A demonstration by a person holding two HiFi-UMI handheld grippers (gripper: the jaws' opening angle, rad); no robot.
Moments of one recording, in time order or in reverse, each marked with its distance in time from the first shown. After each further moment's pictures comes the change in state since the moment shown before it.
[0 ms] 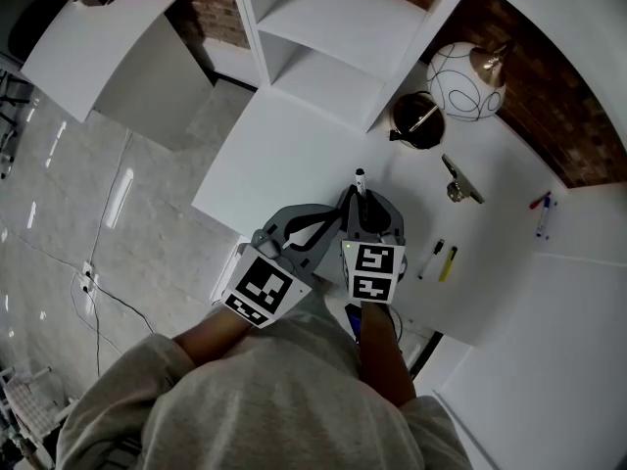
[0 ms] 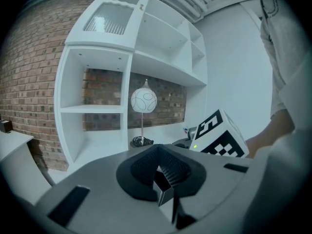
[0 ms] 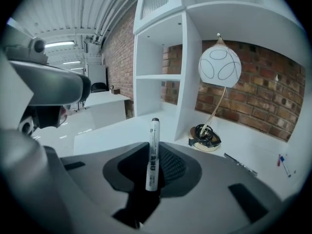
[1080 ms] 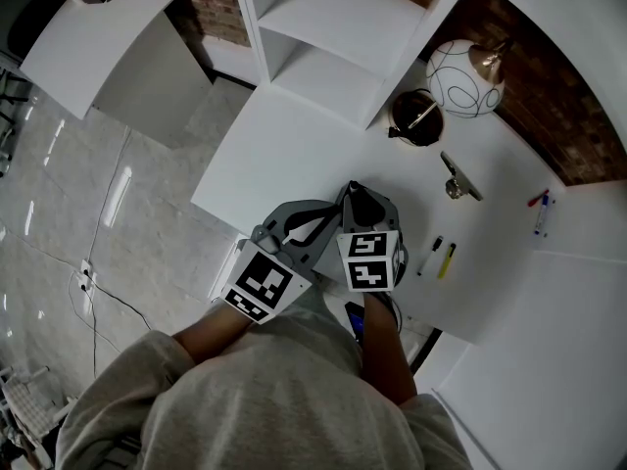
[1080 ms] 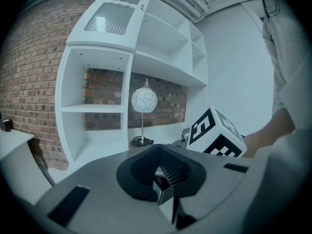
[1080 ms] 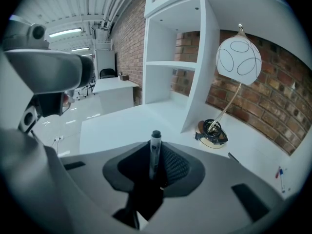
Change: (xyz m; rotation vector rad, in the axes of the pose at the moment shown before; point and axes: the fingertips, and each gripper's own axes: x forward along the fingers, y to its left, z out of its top) left arm -0.002 -0.001 -0.001 -0.008 -0.001 0.003; right arm 0.004 0.014 -0.014 -0.116 0.172 0.077
